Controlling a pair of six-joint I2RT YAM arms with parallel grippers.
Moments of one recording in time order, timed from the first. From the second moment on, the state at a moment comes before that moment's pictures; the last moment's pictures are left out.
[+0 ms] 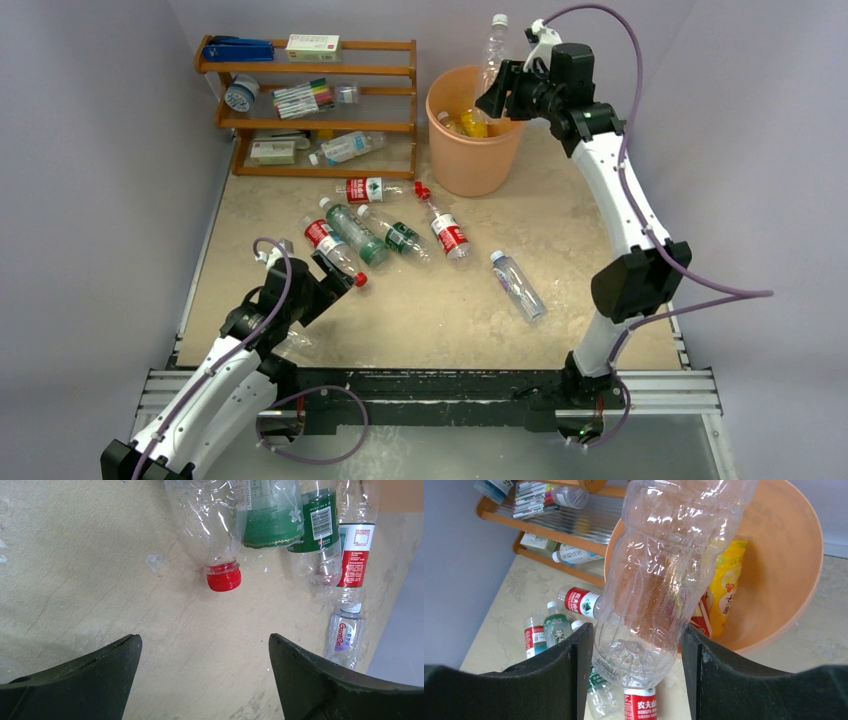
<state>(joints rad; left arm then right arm) -0.41 0.60 0.43 -0.57 -0.08 -1.04 0.23 1.78 1.96 -0.54 -0.30 0.26</state>
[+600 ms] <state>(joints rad) -0.41 0.60 0.43 -0.59 -0.09 -1.04 0.20 1.88 2.00 -0.56 -0.35 0.26</state>
